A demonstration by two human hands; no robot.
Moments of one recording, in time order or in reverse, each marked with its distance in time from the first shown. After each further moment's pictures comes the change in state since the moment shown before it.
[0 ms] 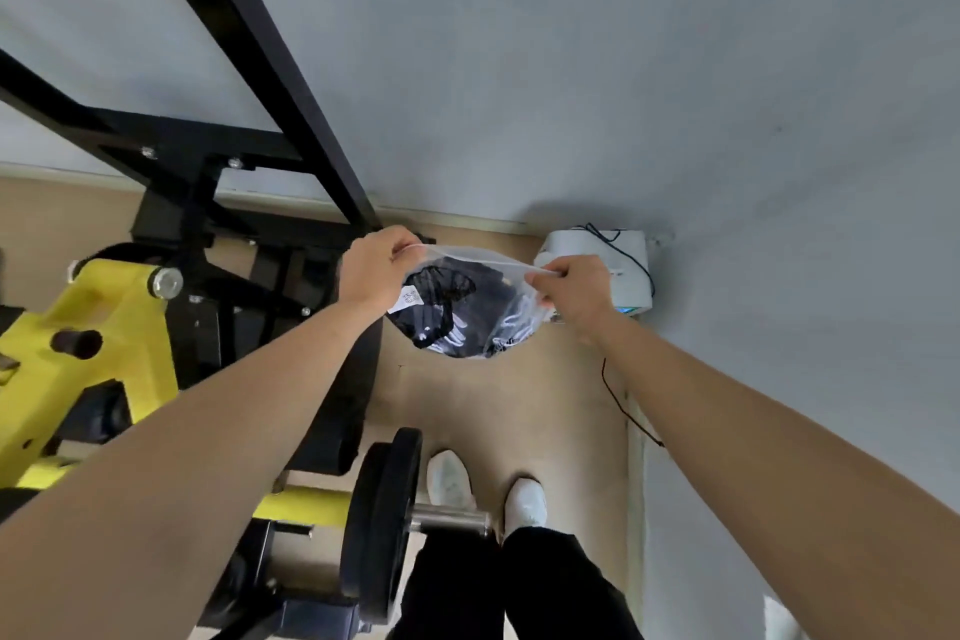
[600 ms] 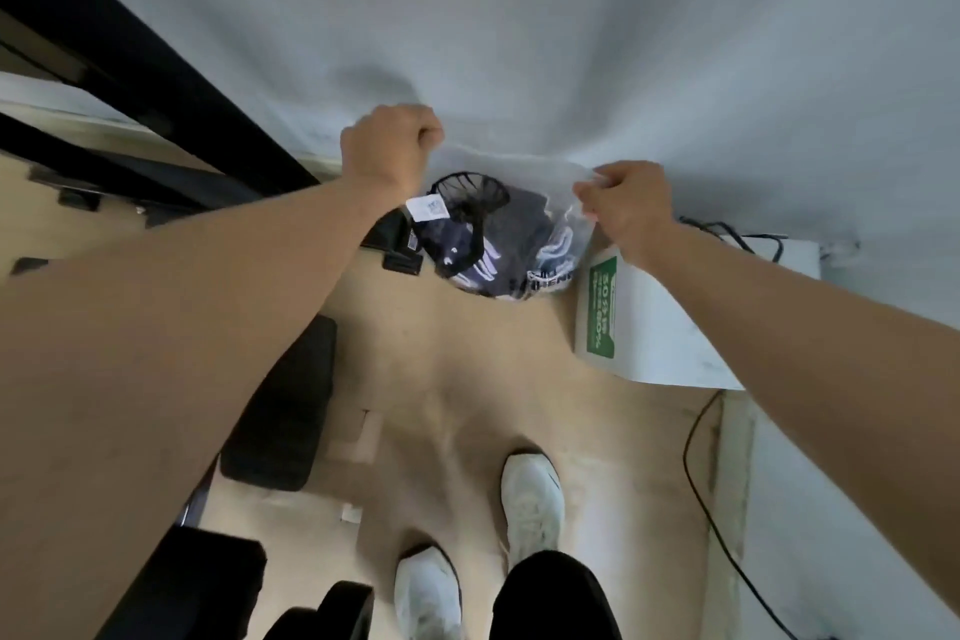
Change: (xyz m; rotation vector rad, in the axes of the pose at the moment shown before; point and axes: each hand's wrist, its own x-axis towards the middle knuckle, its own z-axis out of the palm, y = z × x) left_hand 0.305 -0.129 0.238 0.245 0.047 0.023; right_hand 0.372 0.112 0.139 0.058 0.033 0.036
